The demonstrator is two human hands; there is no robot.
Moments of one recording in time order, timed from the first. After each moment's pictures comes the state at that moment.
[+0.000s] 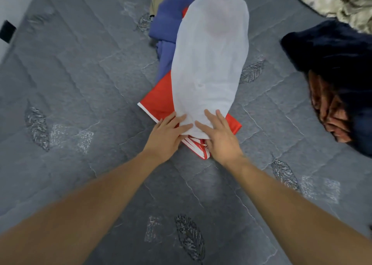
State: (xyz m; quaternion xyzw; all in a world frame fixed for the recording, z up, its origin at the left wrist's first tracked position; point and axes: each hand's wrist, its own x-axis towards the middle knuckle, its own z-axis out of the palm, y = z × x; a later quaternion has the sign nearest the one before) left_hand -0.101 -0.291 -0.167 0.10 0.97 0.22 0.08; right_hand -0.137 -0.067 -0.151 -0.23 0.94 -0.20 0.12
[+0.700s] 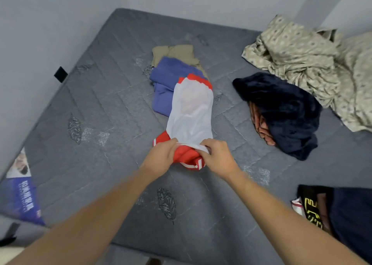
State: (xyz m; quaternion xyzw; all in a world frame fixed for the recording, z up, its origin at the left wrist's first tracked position) left_hand 0.026 -0.186 0.057 -0.02 0.91 0.40 0.06; right_hand -0.025 0.034 0.077 -0.16 0.90 -0.38 0.15
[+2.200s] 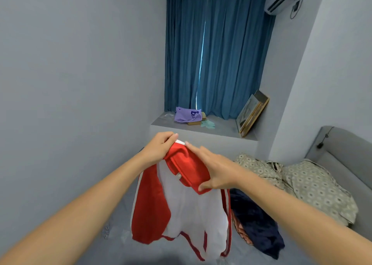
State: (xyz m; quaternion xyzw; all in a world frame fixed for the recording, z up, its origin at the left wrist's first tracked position) left_hand 0.138 -0.205 0.640 0.10 0.86 0.46 -0.19; right_hand 0.112 0.045 0.632 -0.48 0.87 -0.11 -0.04
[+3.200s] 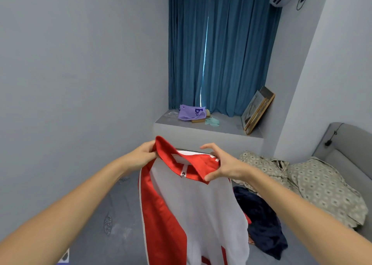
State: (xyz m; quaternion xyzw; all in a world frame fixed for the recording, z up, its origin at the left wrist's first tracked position) left_hand 0.151 -0.220 0.623 0.08 0.83 0.56 -0.03; right_hand 0.056 0.093 0.613 -0.36 0.80 -0.44 0.19
